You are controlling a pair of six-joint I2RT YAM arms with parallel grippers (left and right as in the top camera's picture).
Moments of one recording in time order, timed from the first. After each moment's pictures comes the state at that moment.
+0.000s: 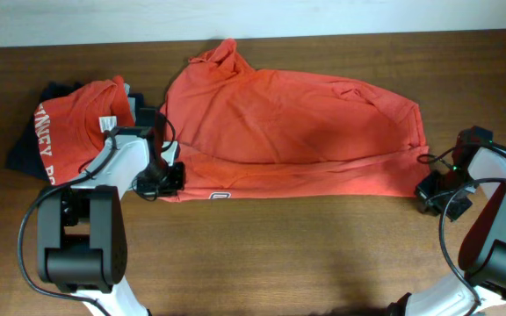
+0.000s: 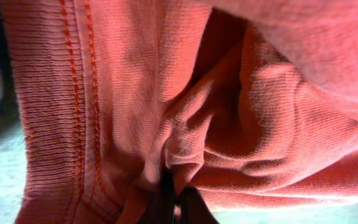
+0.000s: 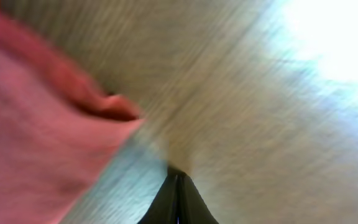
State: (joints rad) left arm -0.07 1.92 1.21 -0.90 0.10 -0.08; right arm -0.47 1.86 1.10 -0.92 0.00 0.49
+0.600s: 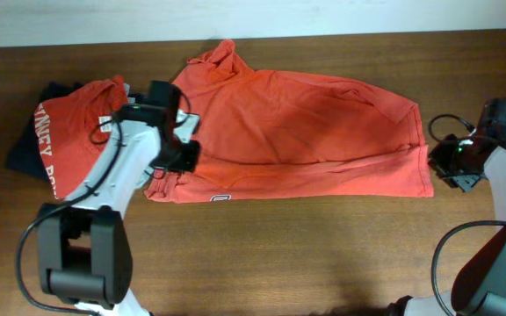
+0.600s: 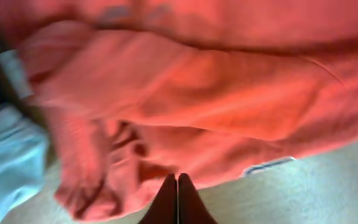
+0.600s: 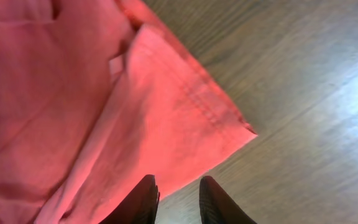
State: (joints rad) left arm -0.18 1.85 1.40 -1.00 0.10 0.06; right arm -0.44 1.65 1.21 -0.89 -0.16 0.42
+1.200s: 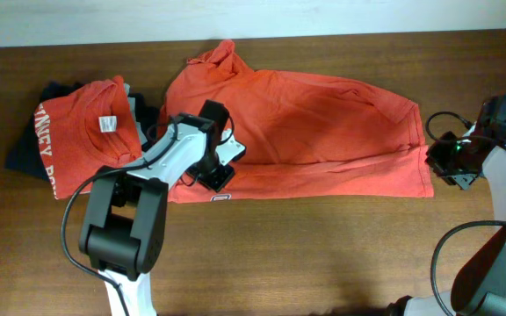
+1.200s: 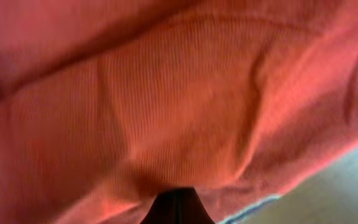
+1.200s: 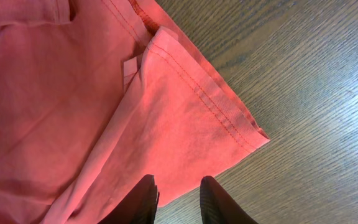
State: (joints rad) left arm -0.36 2.05 1.40 -0.92 0.08 0.34; right arm -0.43 1.65 1.21 -0.87 -0.18 0.41
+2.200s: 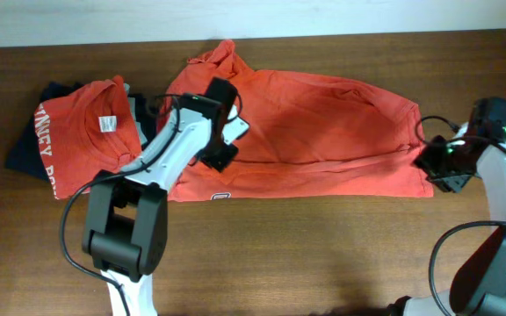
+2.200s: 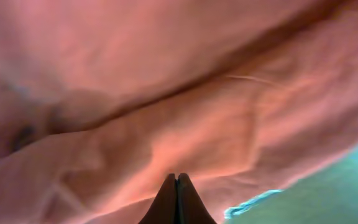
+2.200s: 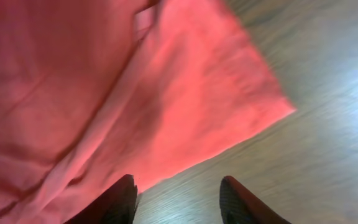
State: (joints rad) left arm -0.40 2.05 1.59 -1.03 -0.03 0.33; right arm -0.38 1.65 1.21 -0.94 -0.24 0.37
